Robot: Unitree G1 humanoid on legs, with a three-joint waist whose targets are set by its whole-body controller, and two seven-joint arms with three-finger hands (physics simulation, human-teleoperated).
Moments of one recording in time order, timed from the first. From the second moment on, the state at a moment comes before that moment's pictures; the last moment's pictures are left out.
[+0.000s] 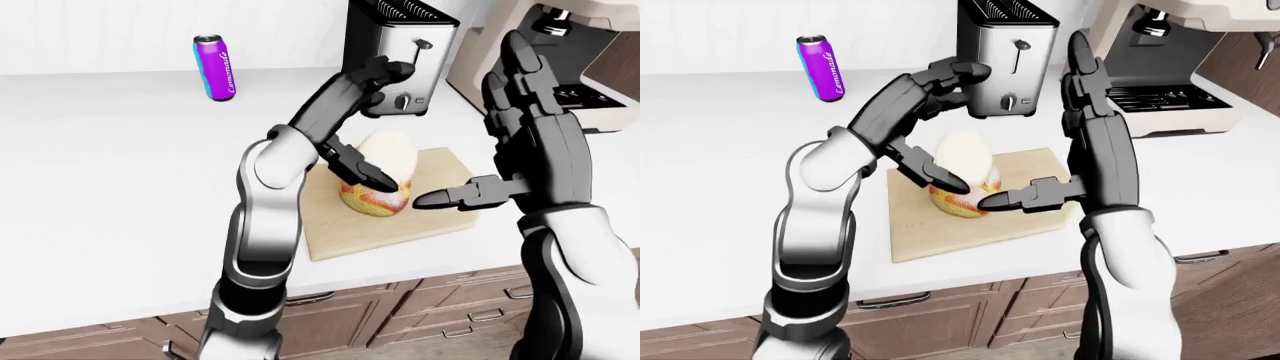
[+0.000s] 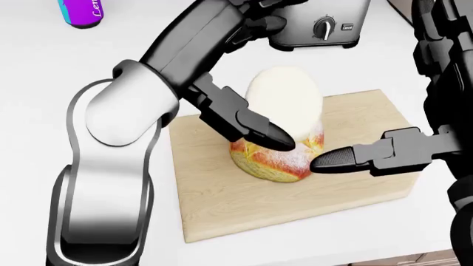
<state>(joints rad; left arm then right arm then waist) -0.84 -0.08 -0.12 -0.25 0.54 0.64 -0.64 -0.39 -0.22 -0.19 -0.81 -0.09 0.77 0.18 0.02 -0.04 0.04</state>
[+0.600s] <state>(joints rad) -0.93 0.05 -0.01 -0.25 0.47 0.69 -0.58 -0.40 -0.24 -0.21 -0.82 -0.09 0.79 0.19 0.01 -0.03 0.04</state>
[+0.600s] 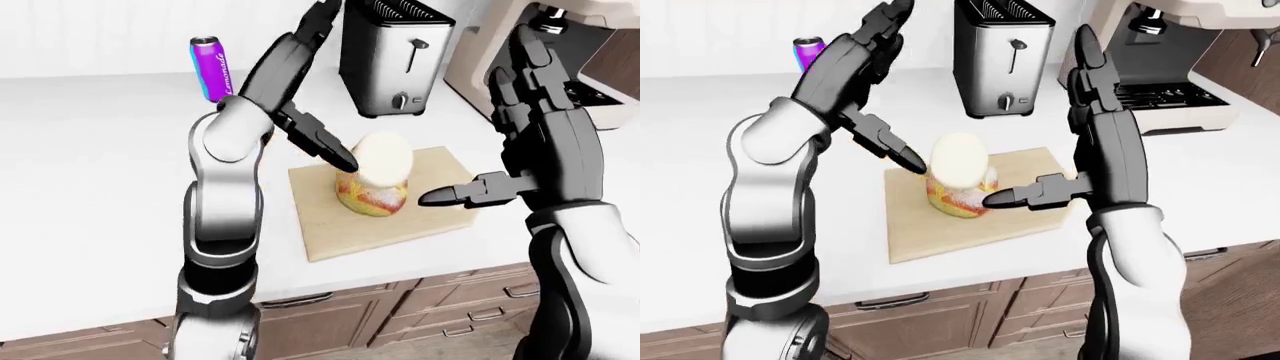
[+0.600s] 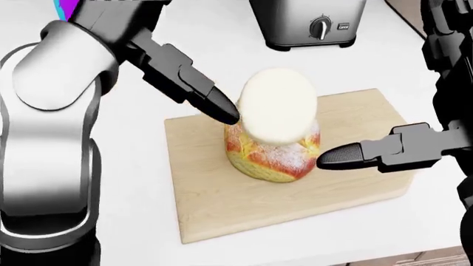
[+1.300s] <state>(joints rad) -0.86 0.41 0.20 -0.28 0.13 0.76 -0.33 -0.54 -0.55 -0.52 -1.04 0.12 1.16 0.23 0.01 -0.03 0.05</state>
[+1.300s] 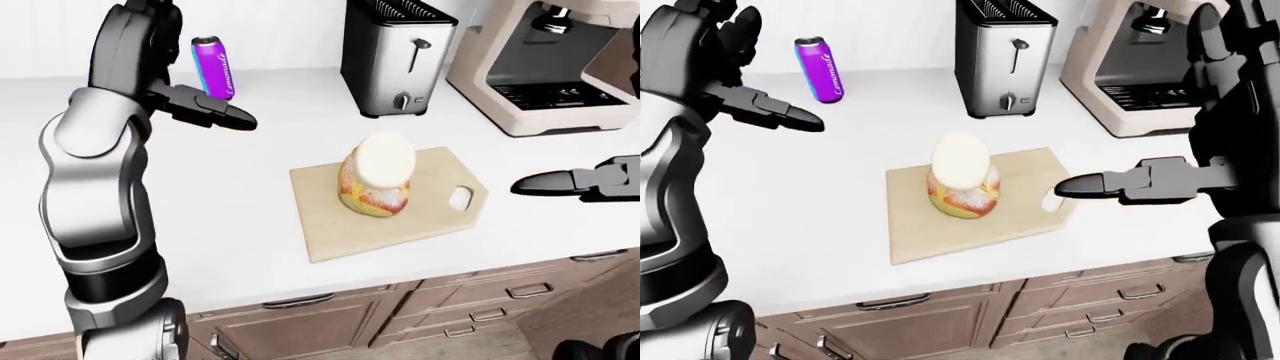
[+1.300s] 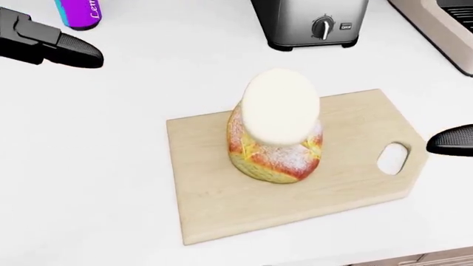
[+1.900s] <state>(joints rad) -0.81 0.55 0.27 -0.19 0.04 0.70 -0.25 -0.49 -0.74 -0.76 -1.04 0.43 1.22 0.10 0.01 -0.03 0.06</state>
